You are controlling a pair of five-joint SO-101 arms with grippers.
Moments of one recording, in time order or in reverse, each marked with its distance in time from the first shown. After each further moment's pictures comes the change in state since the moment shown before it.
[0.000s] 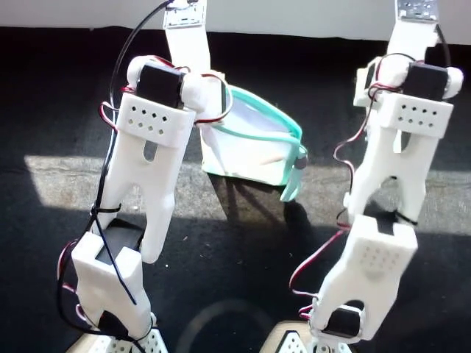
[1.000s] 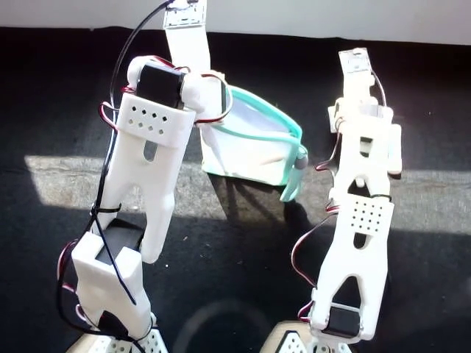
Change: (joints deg) left arm 0.0 0.0 0.0 0.0 0.0; right arm -0.2 41.2 1.1 -42.3 15.6
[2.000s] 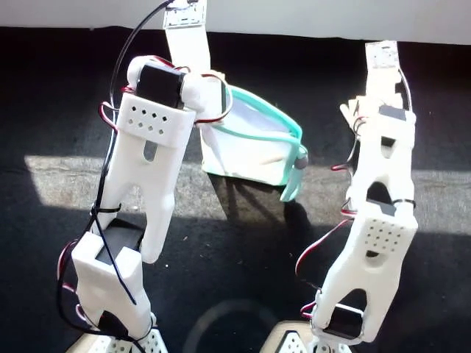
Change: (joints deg) left arm 0.0 0.0 0.0 0.0 0.0; right arm 3.5 -22.2 31.4 -18.1 -0.7
